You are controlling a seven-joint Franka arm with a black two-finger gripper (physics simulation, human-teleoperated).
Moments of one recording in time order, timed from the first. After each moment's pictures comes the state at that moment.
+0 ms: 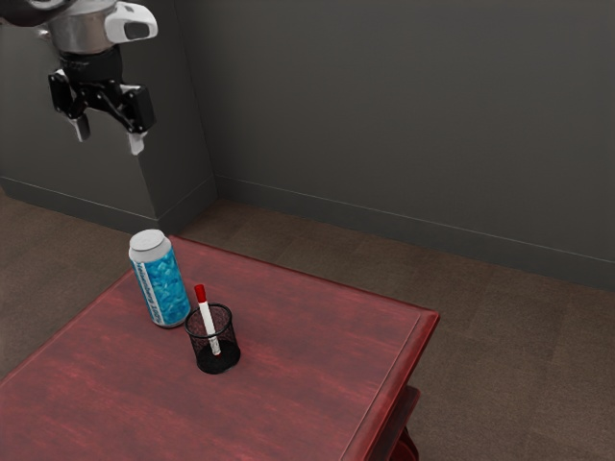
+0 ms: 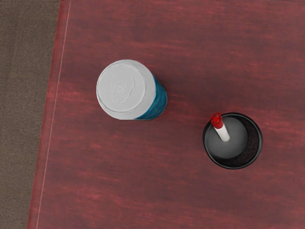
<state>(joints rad) -0.04 -0.17 0.06 -1.63 0.15 1.47 -0.12</state>
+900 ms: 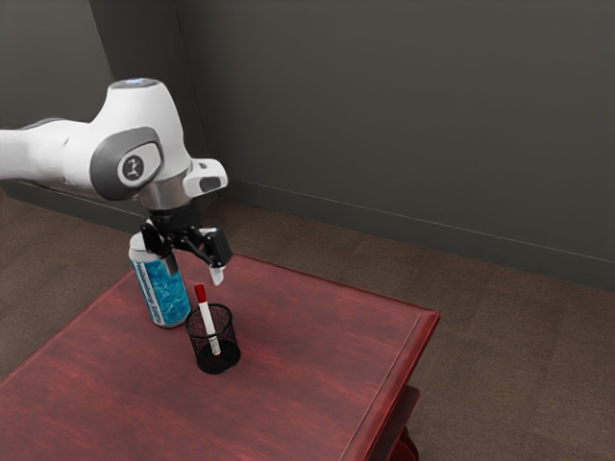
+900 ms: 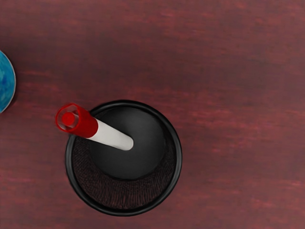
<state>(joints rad) -0.03 -0.13 -0.02 -2.19 -0.07 2.04 -0.10</state>
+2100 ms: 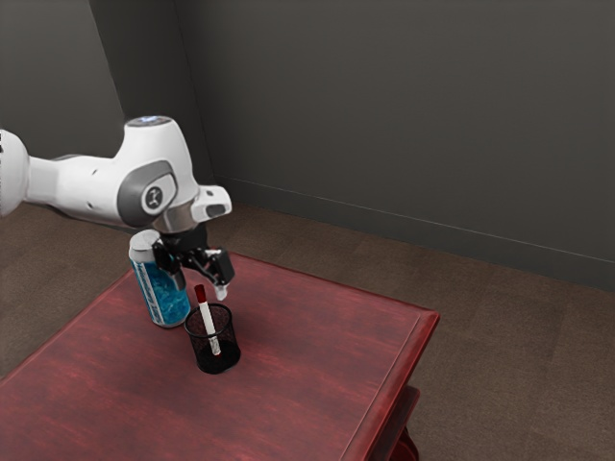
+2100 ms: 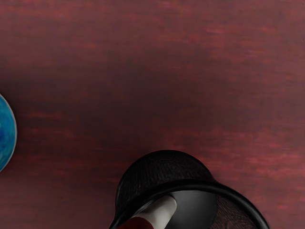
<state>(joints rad) 0.03 0.07 0.00 -2.16 -0.07 2.20 0.01</state>
